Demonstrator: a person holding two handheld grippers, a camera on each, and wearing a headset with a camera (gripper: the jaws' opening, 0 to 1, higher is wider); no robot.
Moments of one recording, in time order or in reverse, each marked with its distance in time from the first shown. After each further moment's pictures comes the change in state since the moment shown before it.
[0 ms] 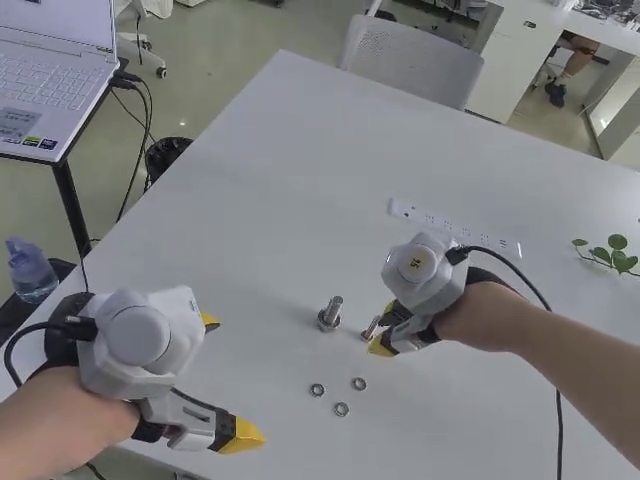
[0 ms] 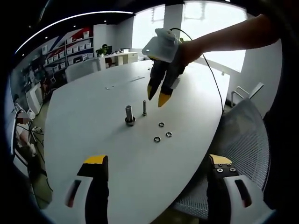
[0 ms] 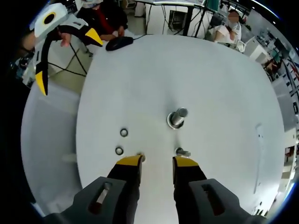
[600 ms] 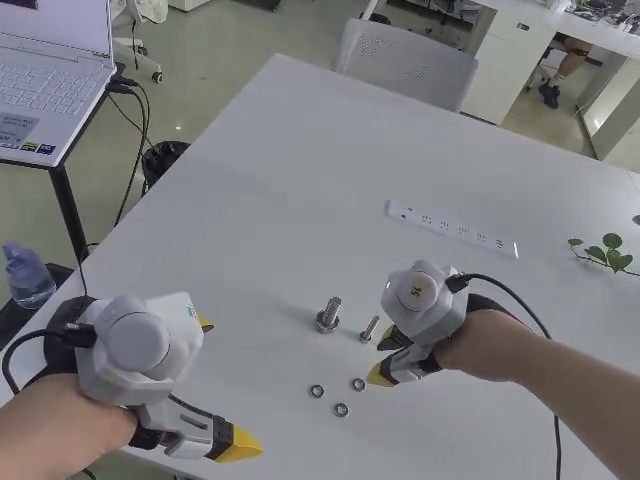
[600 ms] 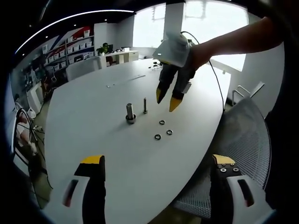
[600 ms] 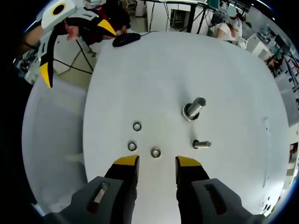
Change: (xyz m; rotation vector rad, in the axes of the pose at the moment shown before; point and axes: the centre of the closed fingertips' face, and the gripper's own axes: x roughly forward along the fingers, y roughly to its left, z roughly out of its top) left arm -0.002 0.001 -0.003 -0.002 0.010 0.009; right arm 0.009 0.025 -0.017 0.022 0.004 0.032
